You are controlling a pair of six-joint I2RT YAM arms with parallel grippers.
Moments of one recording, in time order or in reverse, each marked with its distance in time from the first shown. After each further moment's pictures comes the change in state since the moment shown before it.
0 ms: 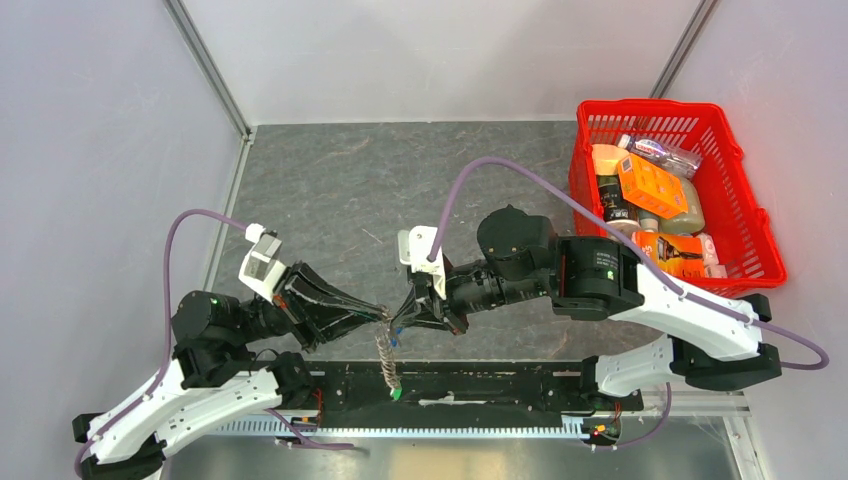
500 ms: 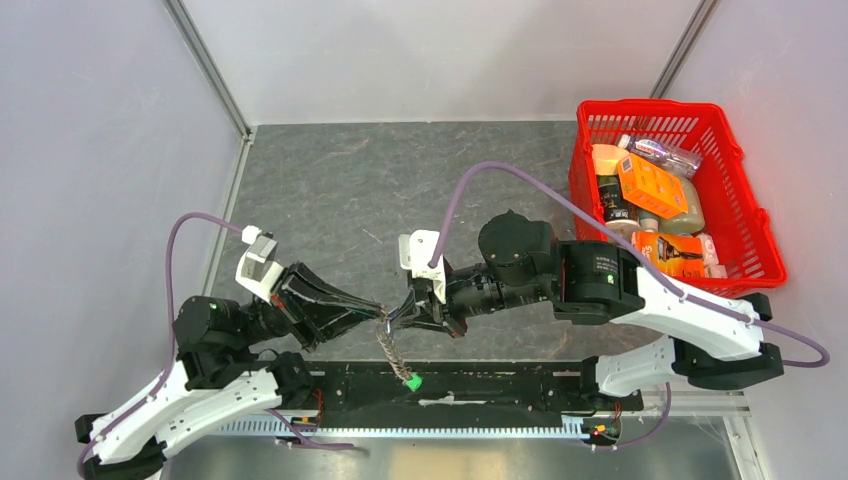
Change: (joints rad) left arm 0.000 -0.019 -0.042 0.060 -0.033 -0.019; right arm 0.021 -0.009 -0.016 0.025 0.029 -0.006
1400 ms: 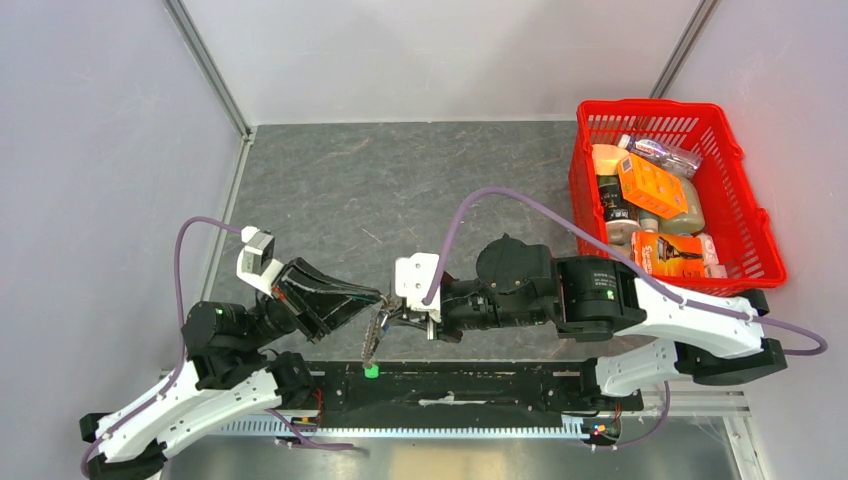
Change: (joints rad) left arm -0.003 -0.031 -0.087 0.117 -0.140 -0.068; right arm 0.105 -0.013 -0.035 0.033 0.225 -0.109
